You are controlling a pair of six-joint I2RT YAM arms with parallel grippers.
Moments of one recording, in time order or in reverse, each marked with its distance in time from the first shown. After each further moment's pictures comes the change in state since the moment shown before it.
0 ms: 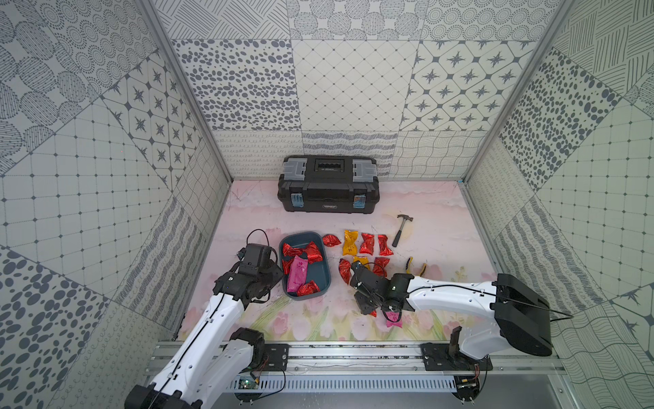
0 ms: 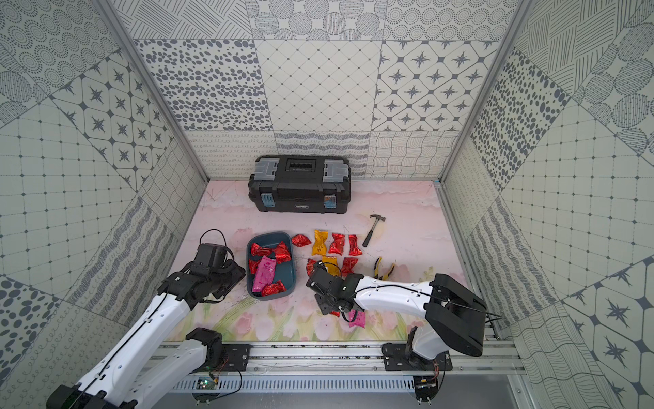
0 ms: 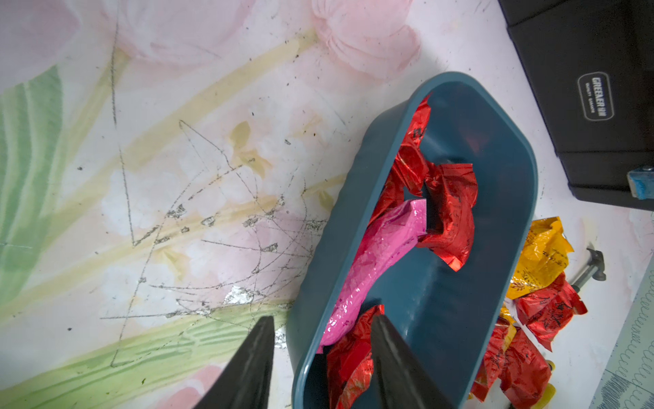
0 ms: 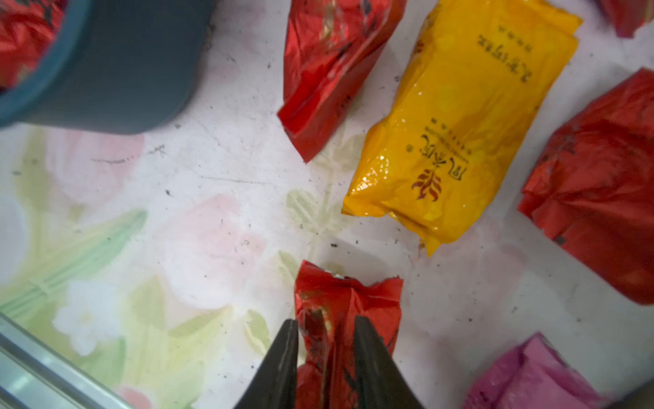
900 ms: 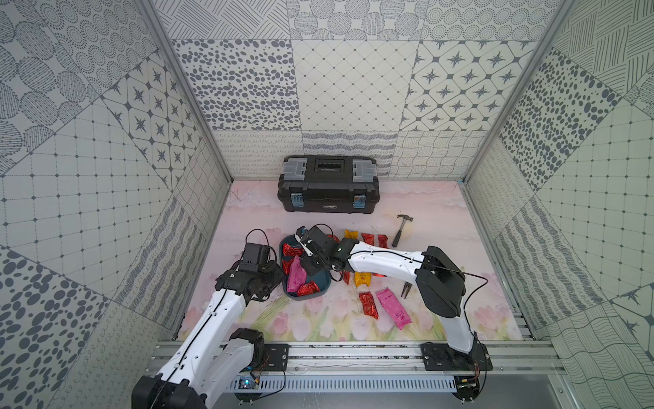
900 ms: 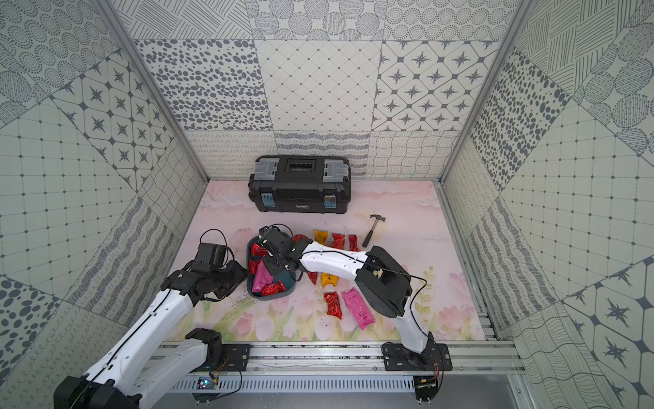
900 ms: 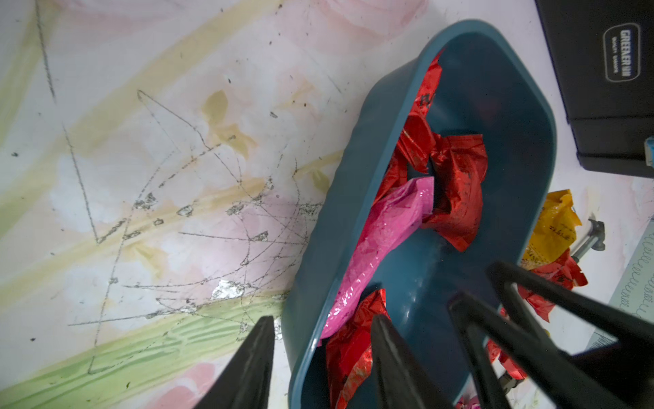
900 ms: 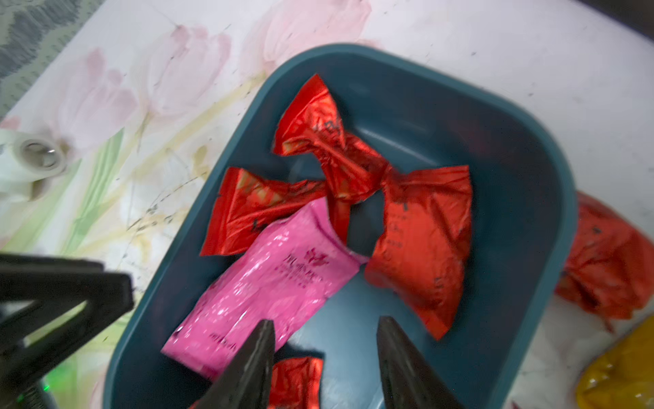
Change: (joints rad) left arm 0.052 0.044 -0.024 0.033 0.124 0.063; right arm -0.078 0.605 0.796 0.060 -0.077 -0.244
